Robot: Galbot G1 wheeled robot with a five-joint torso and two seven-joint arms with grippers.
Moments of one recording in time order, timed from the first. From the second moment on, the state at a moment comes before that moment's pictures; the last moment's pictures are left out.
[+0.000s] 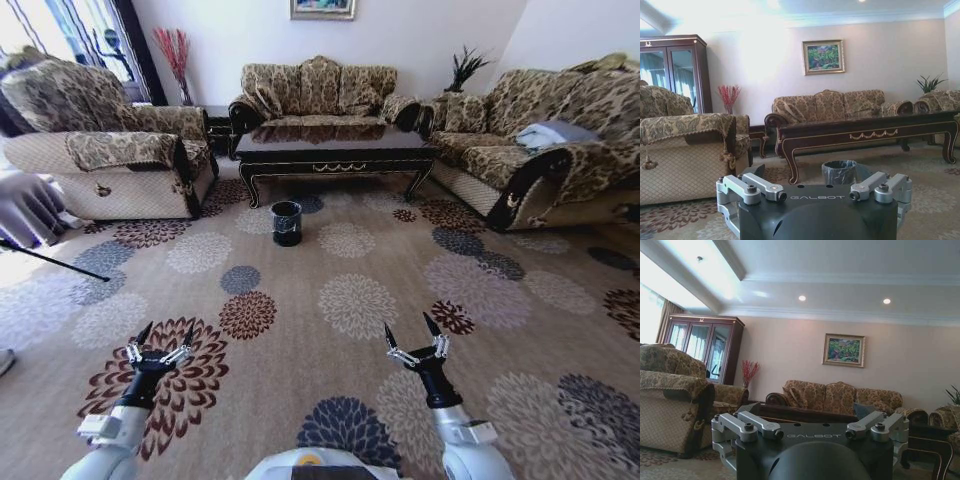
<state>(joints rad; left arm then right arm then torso) 1.88 -1.10 -0.83 -2.07 -0.46 -0.37 0.02 -1.77 1.16 0.57 2.04 0.23 0.63 -0.03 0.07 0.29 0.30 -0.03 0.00</state>
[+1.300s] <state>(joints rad) 1.88 -1.10 -0.83 -2.07 -0.46 -0.37 0.02 -1.77 1.16 0.57 2.04 0.23 0.63 -0.03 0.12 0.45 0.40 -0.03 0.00</state>
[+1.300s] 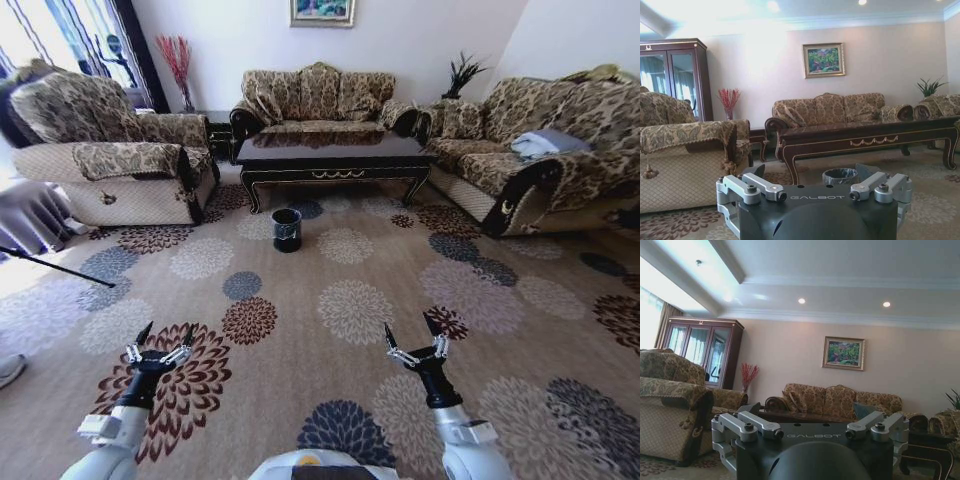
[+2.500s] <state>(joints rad) 1.88 -1.10 -0.83 -2.07 -0.46 -0.37 0.02 -1.77 1.16 0.57 2.04 0.23 0.63 -0.03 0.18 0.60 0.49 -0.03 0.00</state>
